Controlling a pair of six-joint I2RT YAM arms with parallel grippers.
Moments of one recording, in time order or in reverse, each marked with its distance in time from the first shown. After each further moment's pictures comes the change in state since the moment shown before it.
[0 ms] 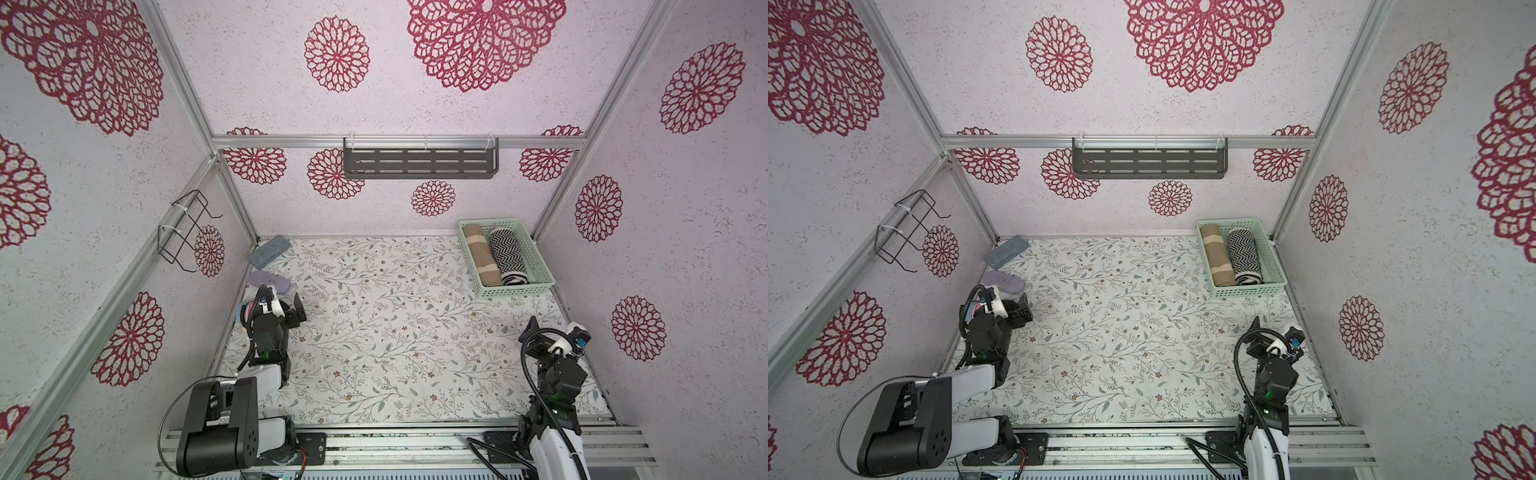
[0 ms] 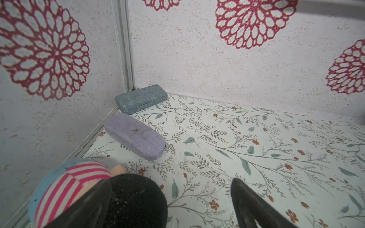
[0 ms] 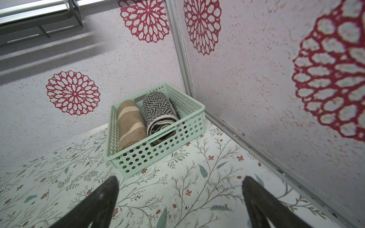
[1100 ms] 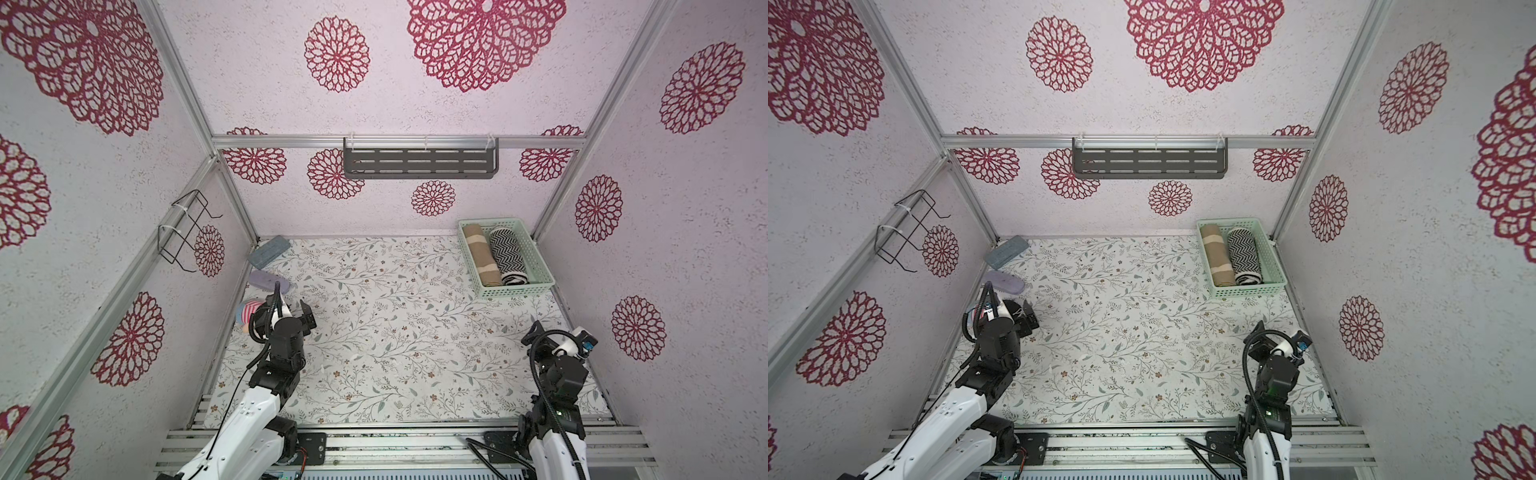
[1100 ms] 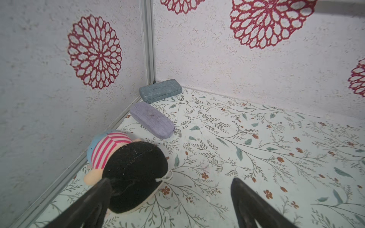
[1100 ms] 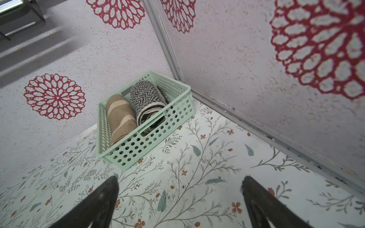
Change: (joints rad) left arm -0.355 -0.534 0.063 -0.713 -0.531 -0.115; right arm 0.000 -0.088 0.035 -0.253 0.072 0.168
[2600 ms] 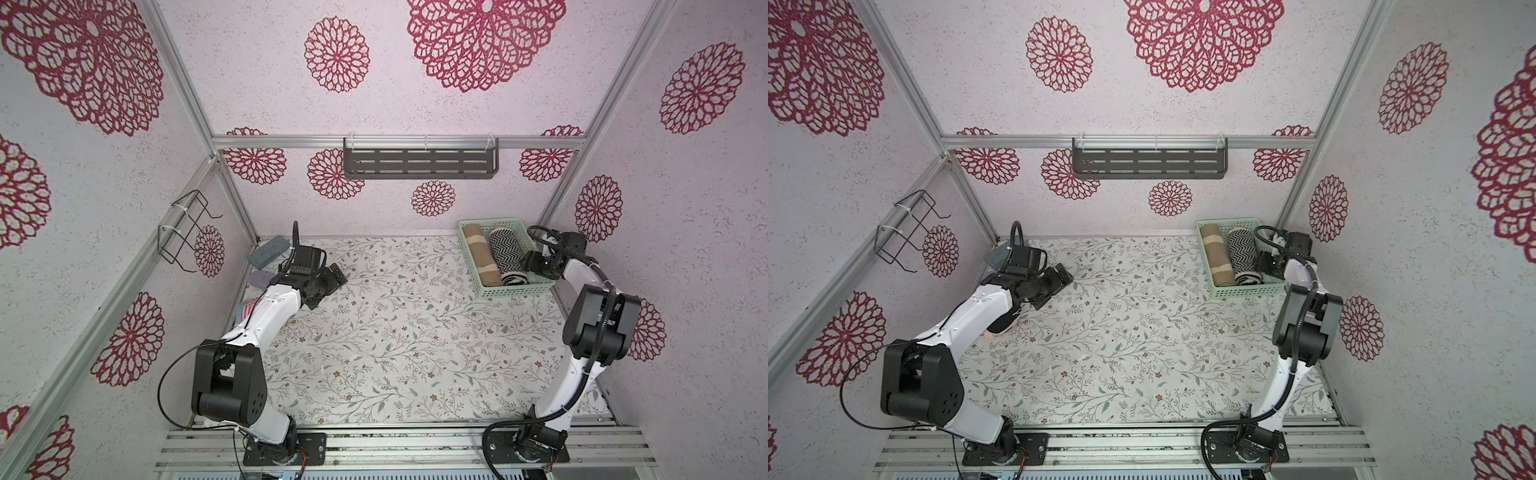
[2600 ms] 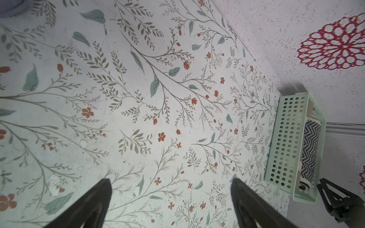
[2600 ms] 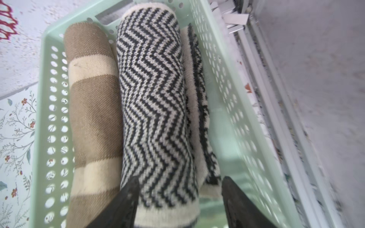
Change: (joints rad) left arm 0.050 0.722 0.850 -0.720 0.708 -0.601; right arm -0.092 1.668 1.517 -0.501 -0.430 -0.383
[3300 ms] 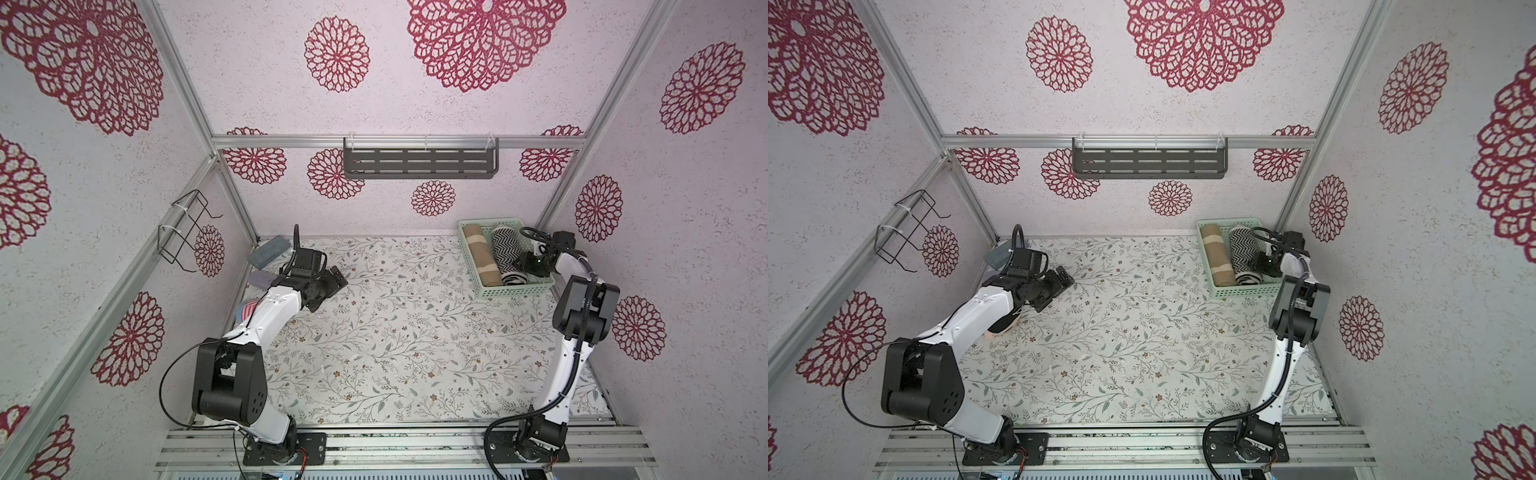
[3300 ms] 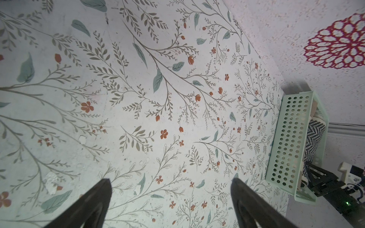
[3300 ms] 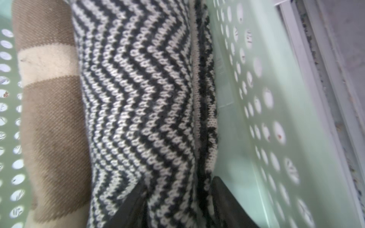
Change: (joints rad) left arm 0.000 0.013 -0.032 0.027 0.036 -0.029; right arm 0.000 0.336 0.352 -0.148 -0.108 -0.061
